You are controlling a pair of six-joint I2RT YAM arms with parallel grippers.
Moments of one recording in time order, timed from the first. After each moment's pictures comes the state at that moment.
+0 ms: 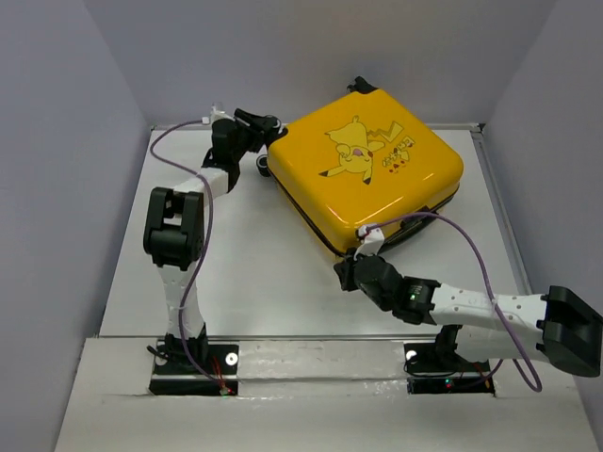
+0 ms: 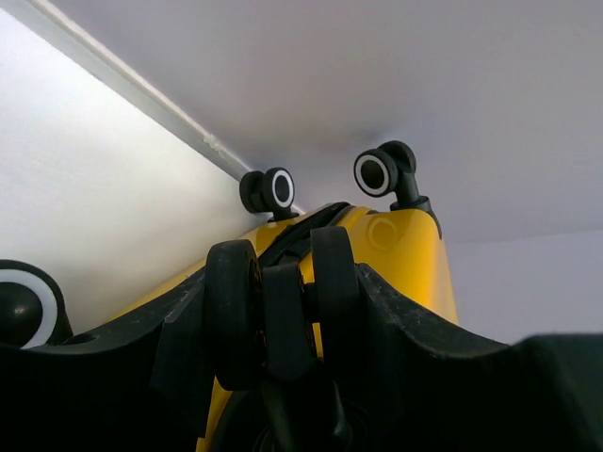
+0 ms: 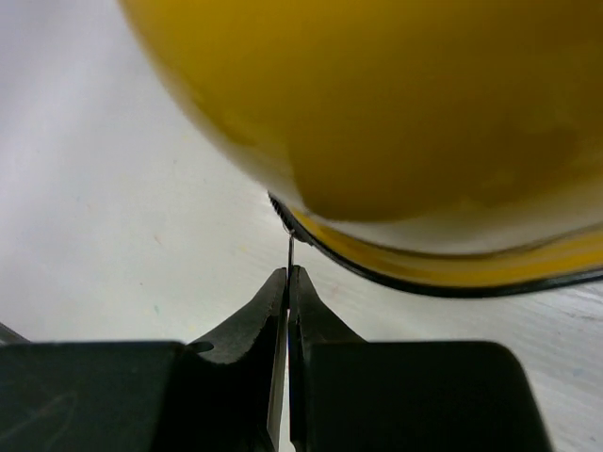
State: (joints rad) left arm -0.19 2.09 1.48 0.48 0.19 -1.17; right arm 1.12 1.10 0.52 0.10 0.55 0.65
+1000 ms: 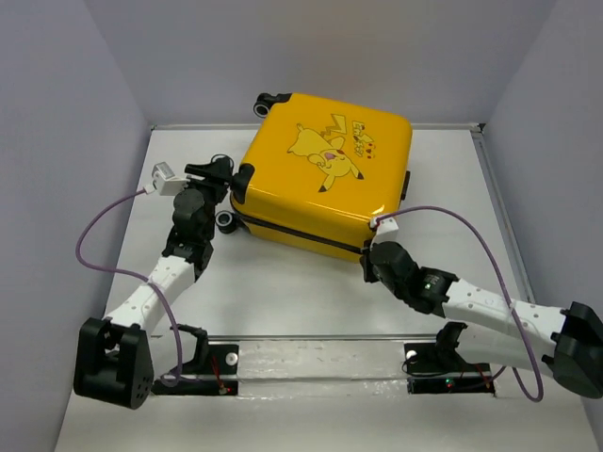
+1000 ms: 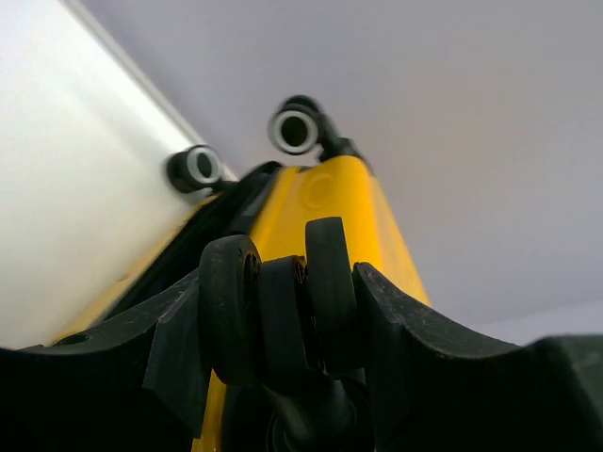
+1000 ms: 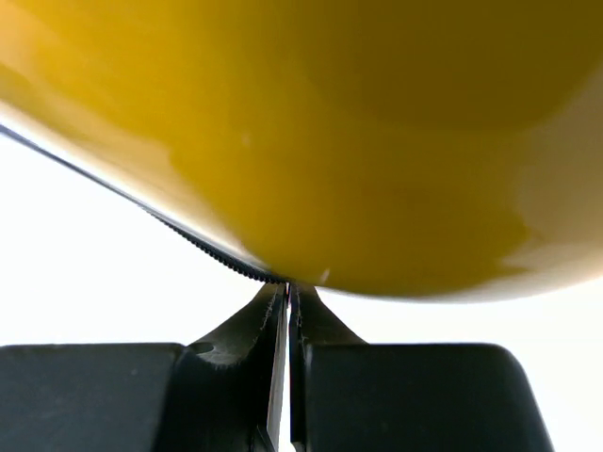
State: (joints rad) left arm -0.29 1.05 0.59 0.52 -0.31 -1.04; right arm 0.94 0.97 0.53 -0.17 0.47 0.45
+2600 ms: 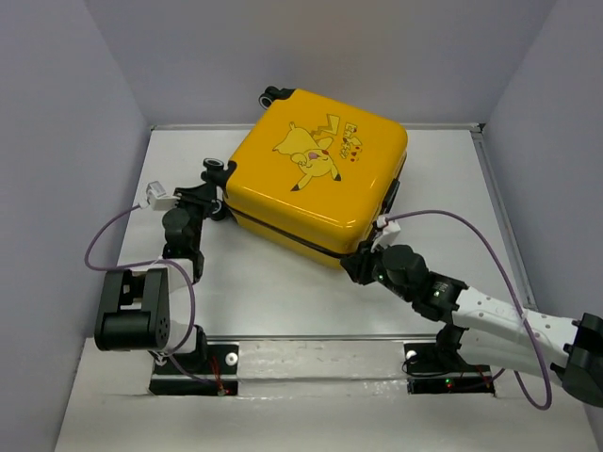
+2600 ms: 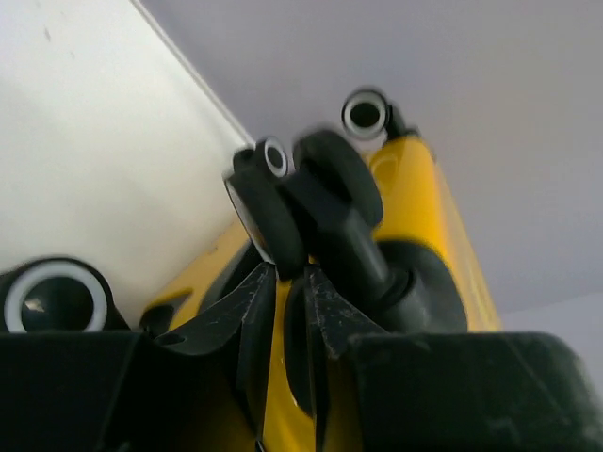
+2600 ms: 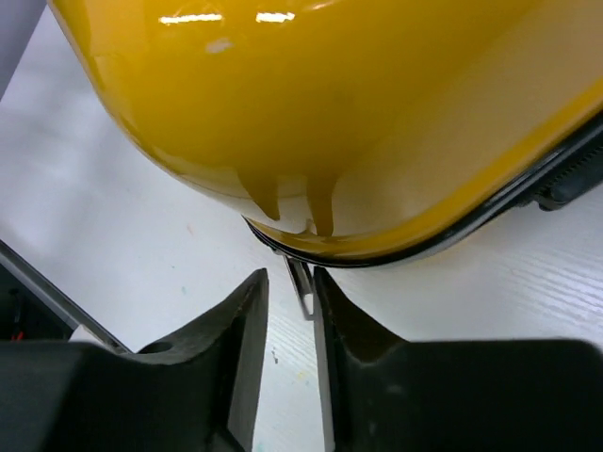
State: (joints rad) left arm 0.01 1.40 0.37 1.04 -0.02 -1.06; right arm 0.95 0.91 0.49 0.04 0.28 0.56
